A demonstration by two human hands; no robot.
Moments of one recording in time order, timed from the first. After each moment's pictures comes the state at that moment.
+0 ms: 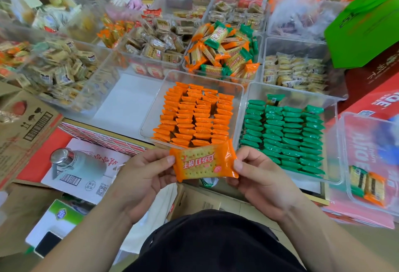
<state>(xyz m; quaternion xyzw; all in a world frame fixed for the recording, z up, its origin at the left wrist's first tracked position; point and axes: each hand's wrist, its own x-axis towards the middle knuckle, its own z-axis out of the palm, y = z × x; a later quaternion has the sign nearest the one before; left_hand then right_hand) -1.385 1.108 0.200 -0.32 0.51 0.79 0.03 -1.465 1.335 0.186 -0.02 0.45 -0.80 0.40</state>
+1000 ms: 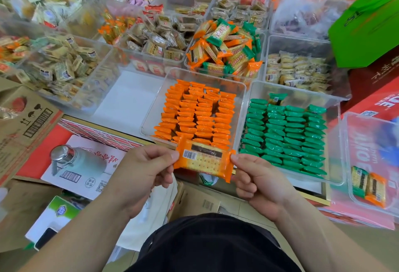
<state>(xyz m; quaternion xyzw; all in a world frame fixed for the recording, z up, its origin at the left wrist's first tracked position) -1.388 1.105 0.214 -0.32 0.64 0.70 0.03 -1.468 1.330 0.181 0.12 0.49 -0.74 0.44</state>
